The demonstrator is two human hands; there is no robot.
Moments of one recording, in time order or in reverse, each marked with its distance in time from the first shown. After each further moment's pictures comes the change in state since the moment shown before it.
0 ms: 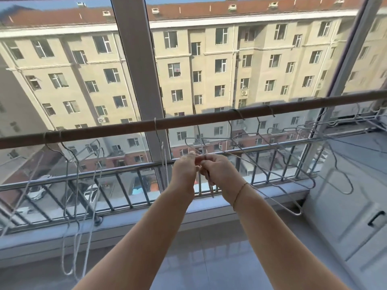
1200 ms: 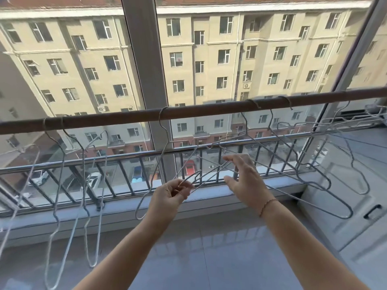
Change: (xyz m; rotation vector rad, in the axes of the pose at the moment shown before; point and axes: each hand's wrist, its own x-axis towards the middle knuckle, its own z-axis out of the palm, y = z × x) left_hand -0.034 -0.077 -0.088 0.218 -0.186 0.268; right_hand -0.028 0.064 -0.044 -0.765 0.146 -0.306
